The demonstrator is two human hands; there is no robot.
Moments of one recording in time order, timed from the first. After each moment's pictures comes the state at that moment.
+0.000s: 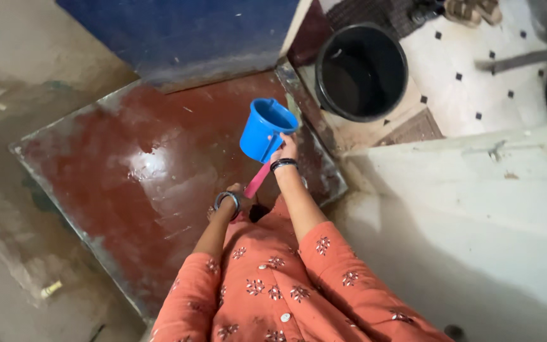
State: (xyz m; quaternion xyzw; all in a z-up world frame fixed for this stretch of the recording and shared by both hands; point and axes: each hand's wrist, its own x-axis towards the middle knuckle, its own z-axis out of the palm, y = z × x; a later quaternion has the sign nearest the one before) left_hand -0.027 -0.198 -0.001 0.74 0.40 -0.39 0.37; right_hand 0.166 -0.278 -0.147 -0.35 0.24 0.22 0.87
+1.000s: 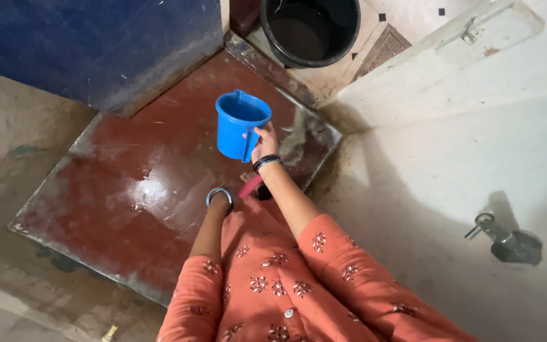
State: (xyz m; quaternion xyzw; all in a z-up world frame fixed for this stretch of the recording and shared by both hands) left_hand -0.083 -0.162 -0.173 0.85 0.16 -0.42 0.27; right_hand 0.081 -0.283 -0.116 -0.37 0.20 0.14 0.89
